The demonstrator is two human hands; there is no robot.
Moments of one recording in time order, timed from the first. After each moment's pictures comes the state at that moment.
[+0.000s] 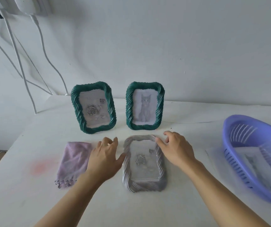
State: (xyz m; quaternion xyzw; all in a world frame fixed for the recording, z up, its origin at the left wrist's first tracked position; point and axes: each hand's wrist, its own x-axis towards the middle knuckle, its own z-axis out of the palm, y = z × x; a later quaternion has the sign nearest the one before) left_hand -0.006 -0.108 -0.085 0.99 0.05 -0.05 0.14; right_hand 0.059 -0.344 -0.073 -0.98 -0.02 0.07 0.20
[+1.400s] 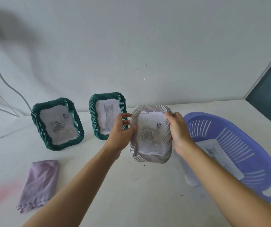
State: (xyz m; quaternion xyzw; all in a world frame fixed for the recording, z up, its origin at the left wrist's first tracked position) left_hand 0.073 -0.254 -0.027 0.73 0.03 -0.02 0.68; right_hand 0.092 -0.443 -0.031 -0.69 0.15 -0.04 0.71
